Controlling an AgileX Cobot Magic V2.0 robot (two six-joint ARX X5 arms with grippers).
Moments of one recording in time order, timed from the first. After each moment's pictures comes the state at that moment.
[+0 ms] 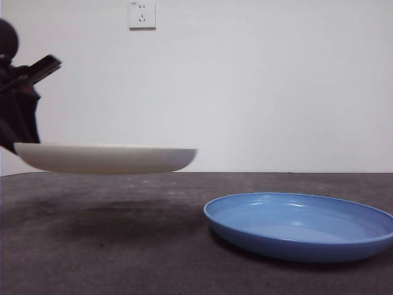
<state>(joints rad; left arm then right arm) -0.08 1.55 1.10 -0.89 0.56 -0.19 0.42 0.52 0.92 -0.80 -0.18 0.14</state>
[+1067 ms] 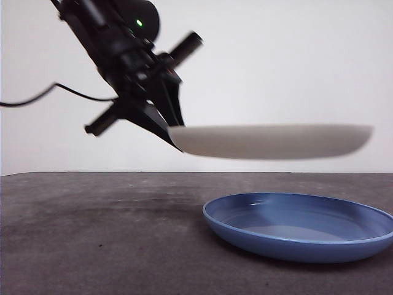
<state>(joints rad) -0.56 1.80 1.41 -0.82 0.55 -0.36 0.42 0.52 1.16 -1.09 -0.13 0.13</state>
